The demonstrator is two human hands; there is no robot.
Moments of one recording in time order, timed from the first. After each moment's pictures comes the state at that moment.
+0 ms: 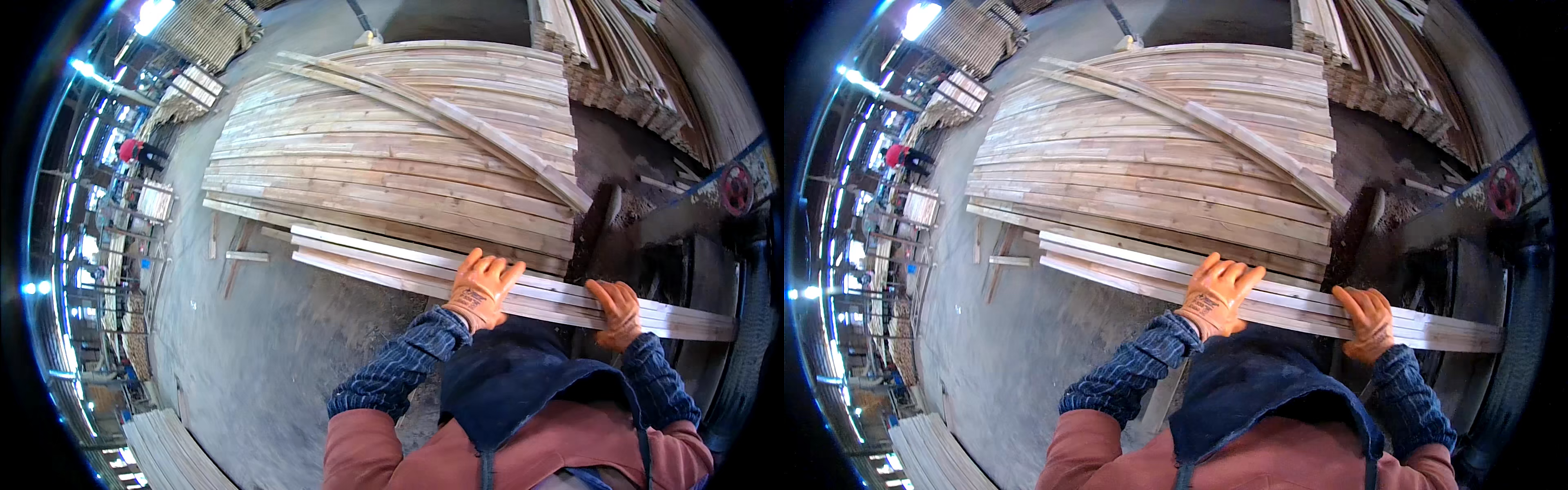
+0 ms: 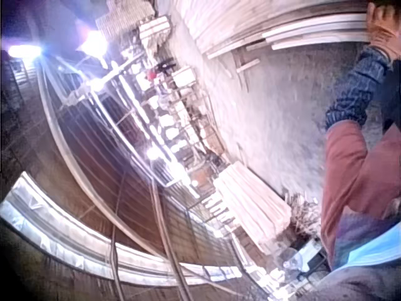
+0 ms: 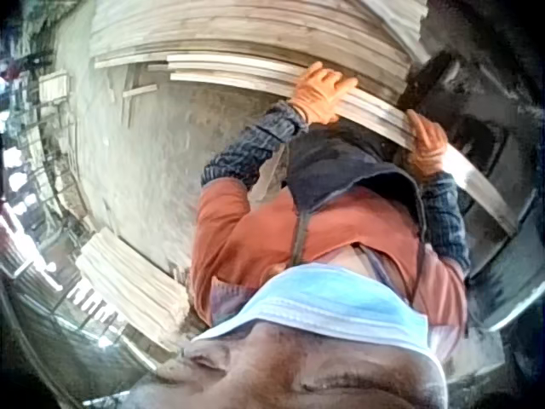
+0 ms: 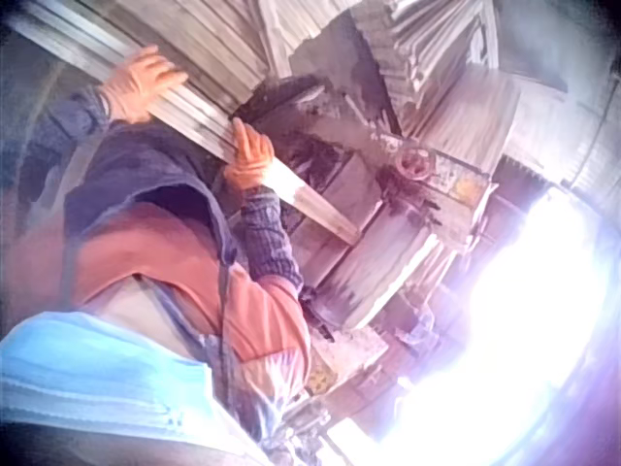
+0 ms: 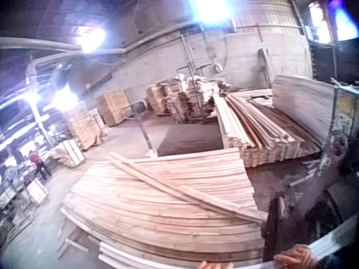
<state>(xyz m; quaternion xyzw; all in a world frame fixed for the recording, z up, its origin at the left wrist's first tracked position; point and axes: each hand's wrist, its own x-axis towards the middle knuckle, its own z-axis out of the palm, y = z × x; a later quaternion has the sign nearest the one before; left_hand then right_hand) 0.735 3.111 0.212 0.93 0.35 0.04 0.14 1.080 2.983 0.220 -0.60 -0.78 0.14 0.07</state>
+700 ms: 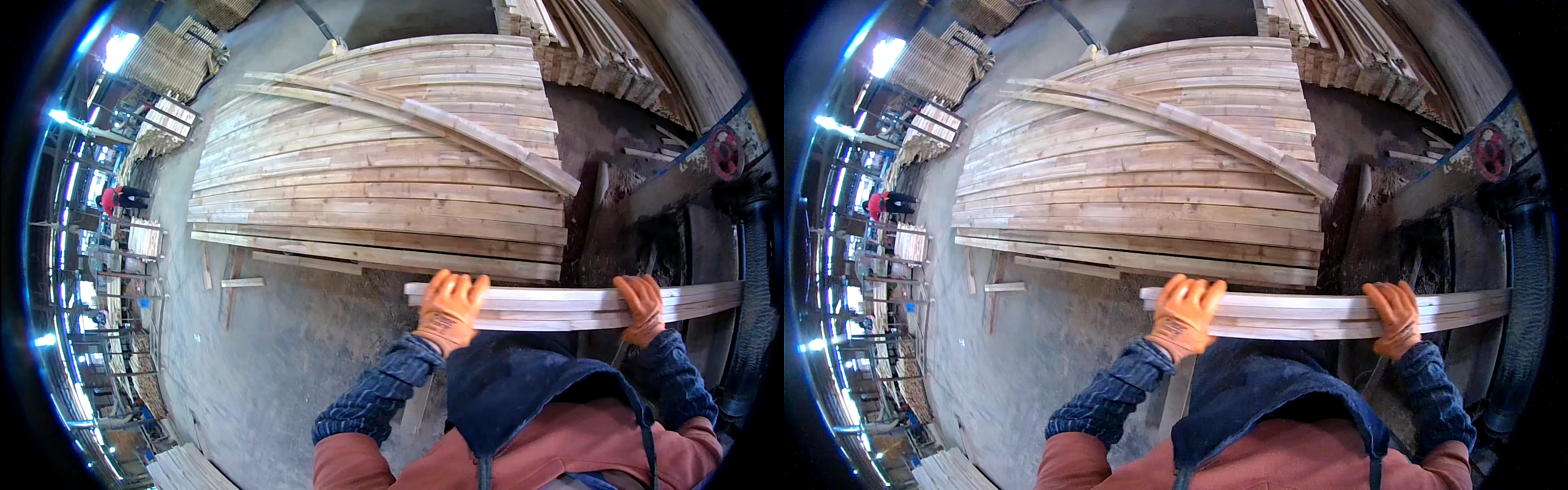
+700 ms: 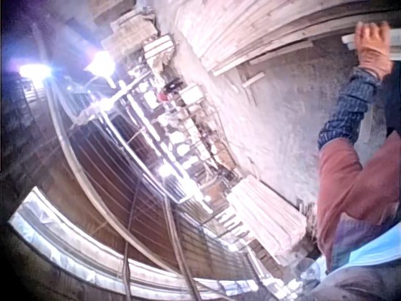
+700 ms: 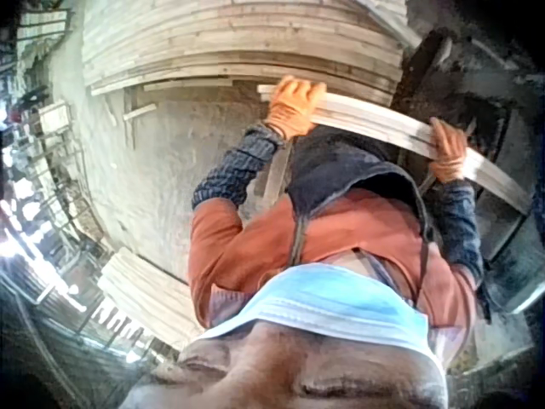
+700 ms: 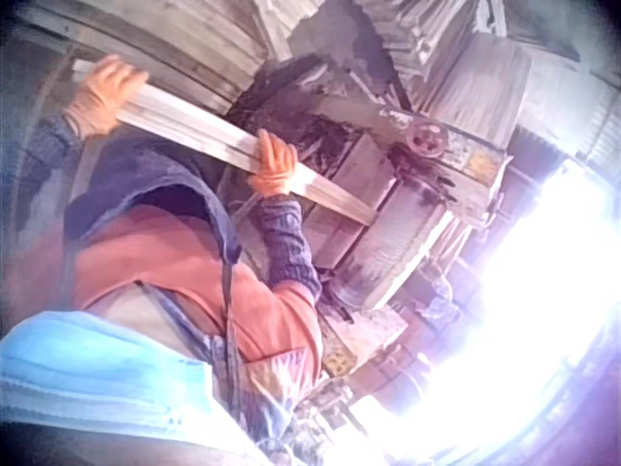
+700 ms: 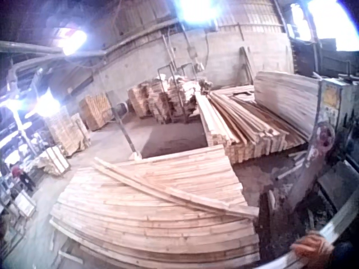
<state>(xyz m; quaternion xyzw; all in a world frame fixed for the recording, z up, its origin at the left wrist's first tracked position) 0.692 3.105 0.216 0.93 0.35 0.03 0.13 1.119 2.943 0.222 -0.66 -0.75 0.10 0.03</state>
